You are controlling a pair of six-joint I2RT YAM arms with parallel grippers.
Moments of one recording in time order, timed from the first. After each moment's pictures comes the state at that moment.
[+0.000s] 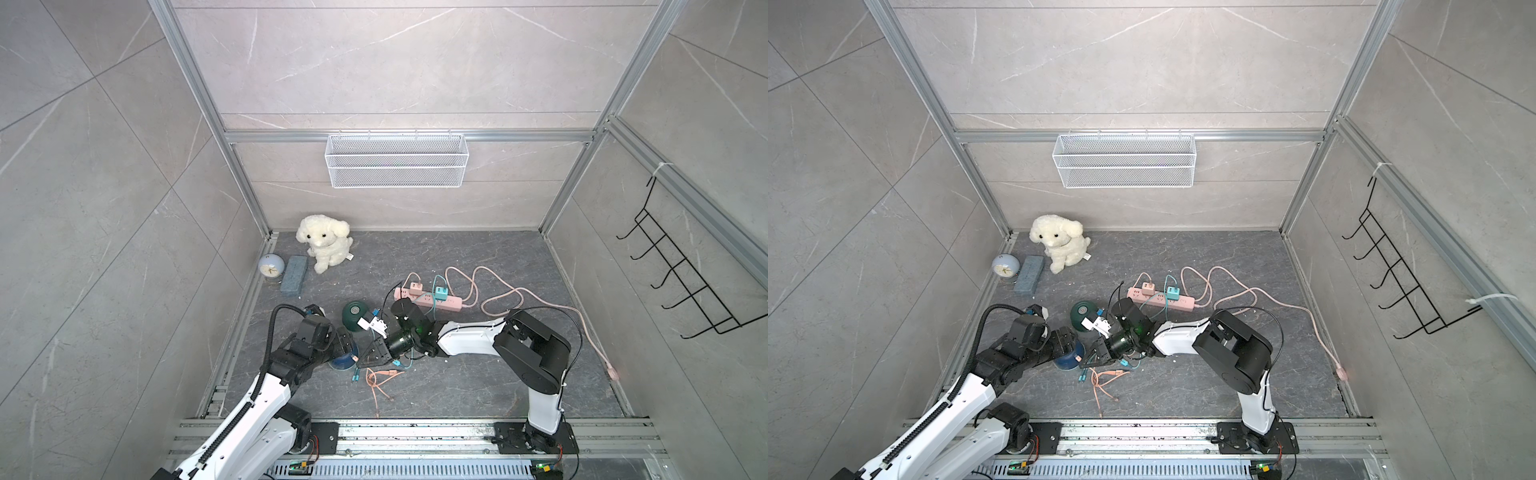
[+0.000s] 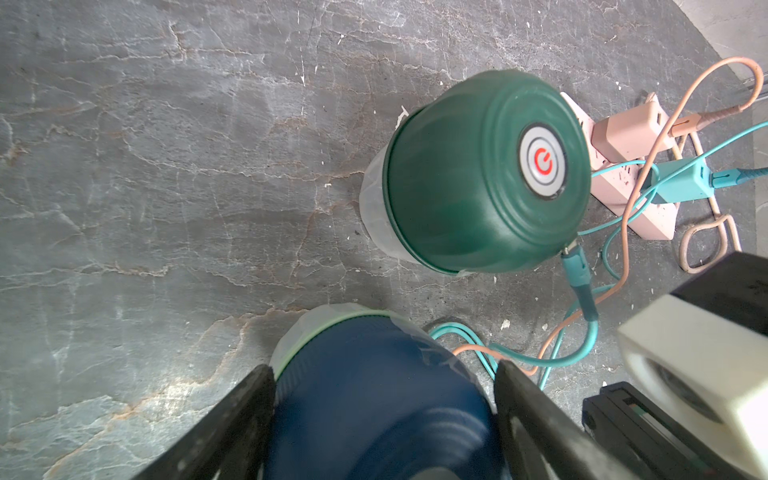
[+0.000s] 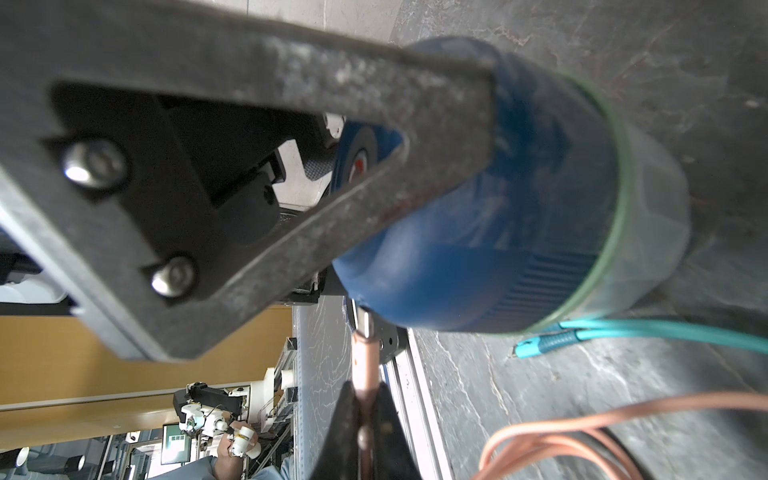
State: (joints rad) left arm -0.43 0.80 0.52 -0.62 0.00 -0.71; right arm 0.94 1.94 1.04 0.34 -0.96 0.77
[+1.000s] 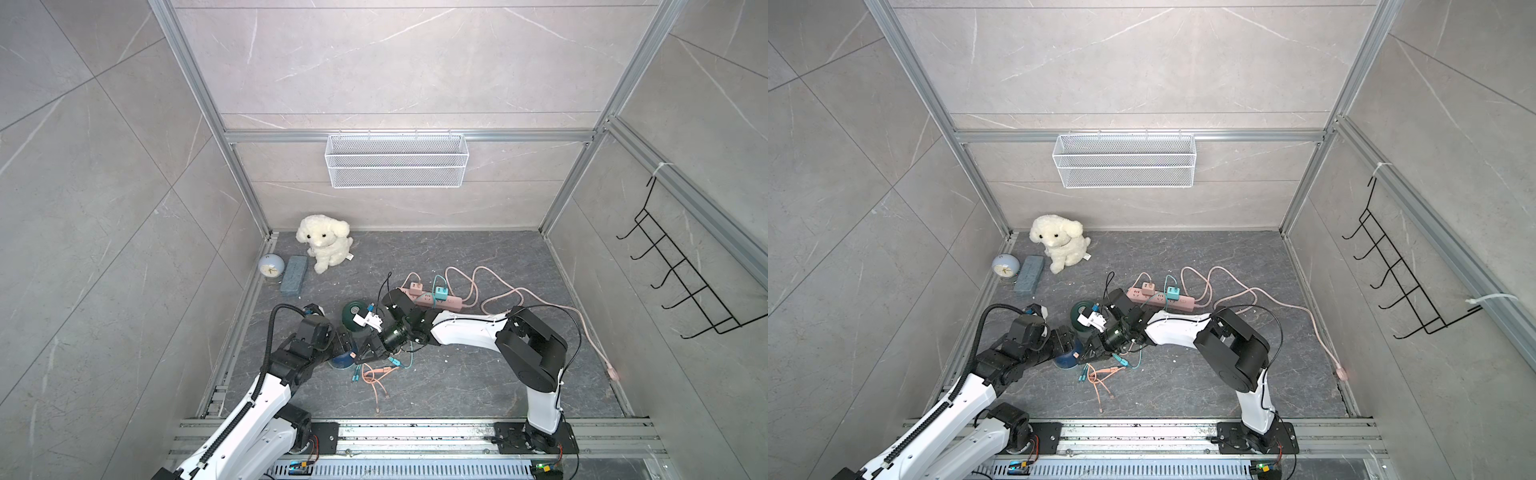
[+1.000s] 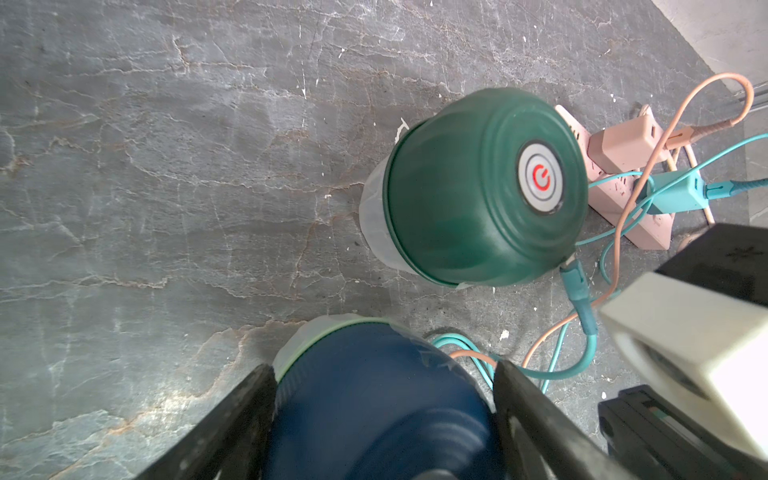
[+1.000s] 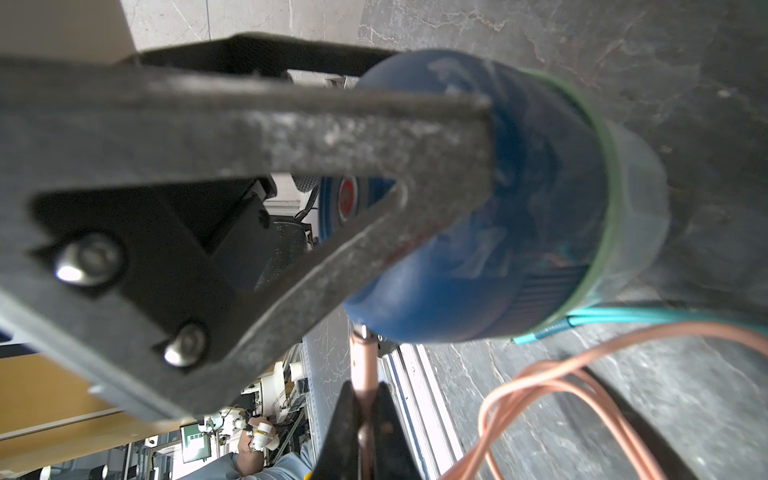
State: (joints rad) left arm -0.43 0.79 0.51 -0.58 -0.01 -0.71; right arm 0.93 1.96 1.22 0.01 -0.95 0.72
